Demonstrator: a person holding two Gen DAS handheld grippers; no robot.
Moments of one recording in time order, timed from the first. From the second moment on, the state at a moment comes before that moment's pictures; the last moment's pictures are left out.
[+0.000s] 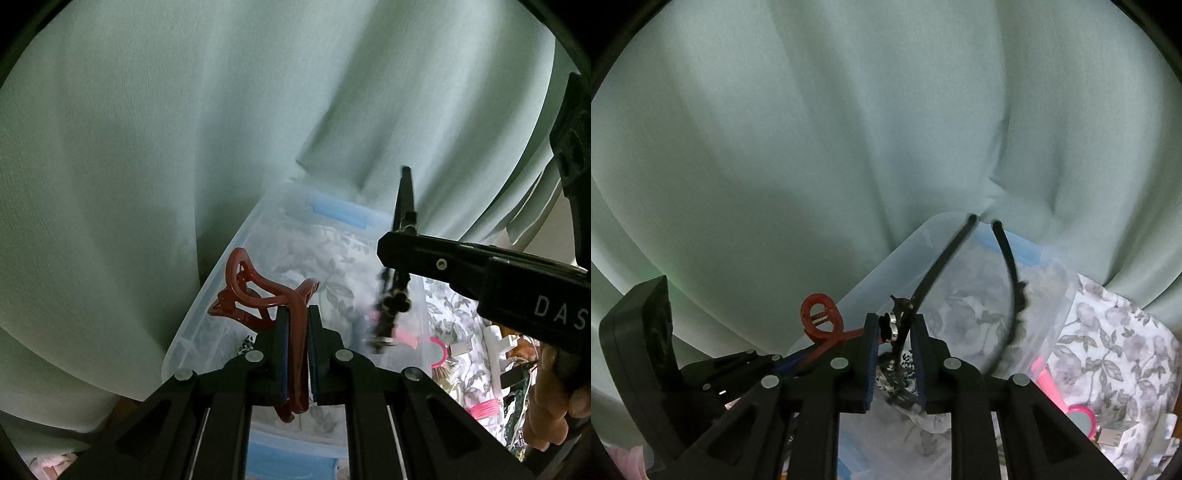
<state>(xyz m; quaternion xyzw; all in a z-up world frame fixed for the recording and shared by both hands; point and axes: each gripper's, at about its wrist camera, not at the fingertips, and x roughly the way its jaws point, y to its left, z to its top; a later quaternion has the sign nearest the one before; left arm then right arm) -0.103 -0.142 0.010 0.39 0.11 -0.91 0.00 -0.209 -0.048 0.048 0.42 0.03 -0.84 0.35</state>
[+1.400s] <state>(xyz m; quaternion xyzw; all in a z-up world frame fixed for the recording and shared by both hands) -0.074 -0.125 0.041 0.35 0.10 -0.93 0.01 -0.133 0.008 0.090 0.35 0.01 -0.87 0.34</state>
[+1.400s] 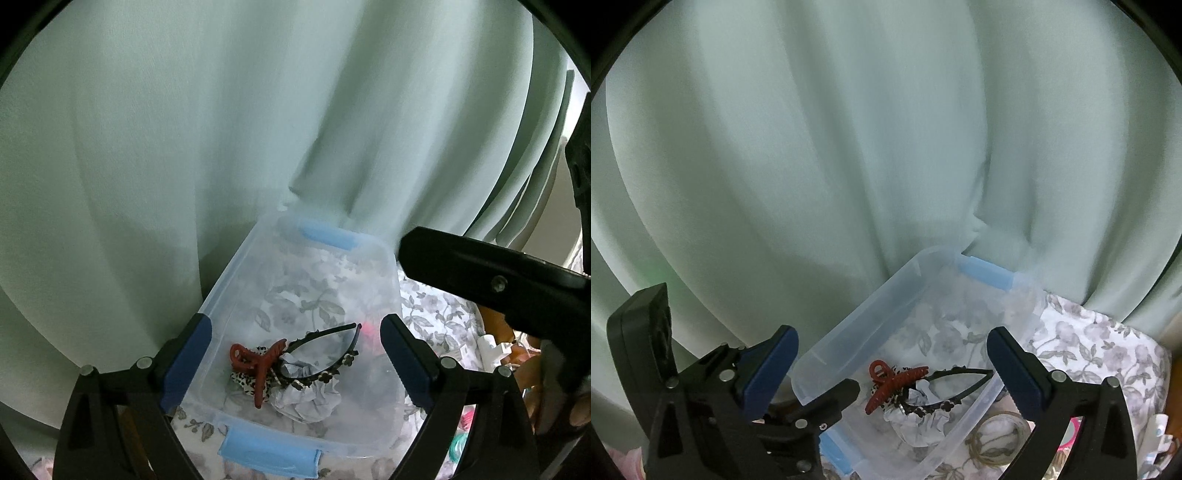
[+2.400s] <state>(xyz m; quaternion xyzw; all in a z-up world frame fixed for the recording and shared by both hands) -0.052 -0.021 0.065 0.30 0.07 -0.95 -0.11 -0.036 0.205 0.083 0.24 -0.07 -0.95 0.19</state>
